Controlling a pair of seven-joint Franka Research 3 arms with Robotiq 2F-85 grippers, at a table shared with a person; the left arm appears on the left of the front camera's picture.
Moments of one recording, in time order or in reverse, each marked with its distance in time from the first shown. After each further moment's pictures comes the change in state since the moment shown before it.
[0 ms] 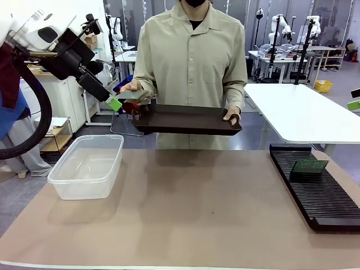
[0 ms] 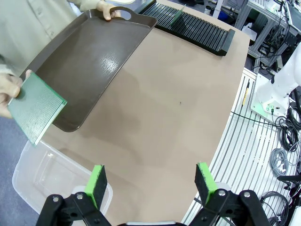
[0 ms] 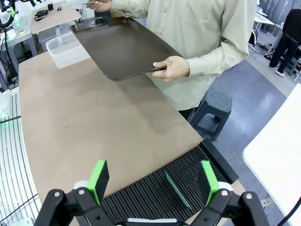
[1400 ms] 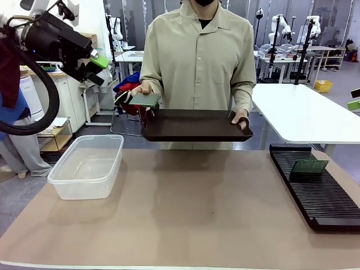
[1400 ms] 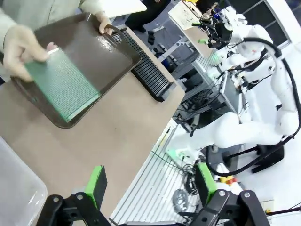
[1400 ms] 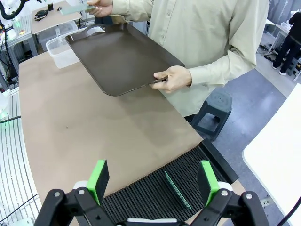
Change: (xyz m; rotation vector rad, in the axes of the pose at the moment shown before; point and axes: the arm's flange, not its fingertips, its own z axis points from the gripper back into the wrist) left arm -0.007 0.102 0.029 -0.432 -0.151 0.524; right arm 0.000 0.000 0.000 0.000 0.000 0.000
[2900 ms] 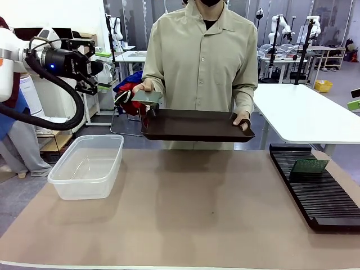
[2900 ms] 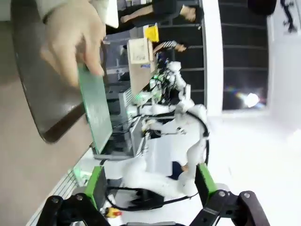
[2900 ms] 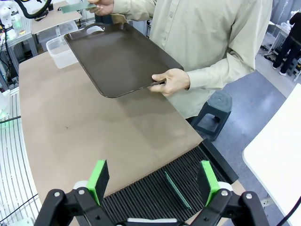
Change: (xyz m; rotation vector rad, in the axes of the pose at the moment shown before) left arm 0.034 0.149 -0.009 -0.430 -0.127 0.634; right arm 0.000 0.000 0.000 0.000 0.000 0.000
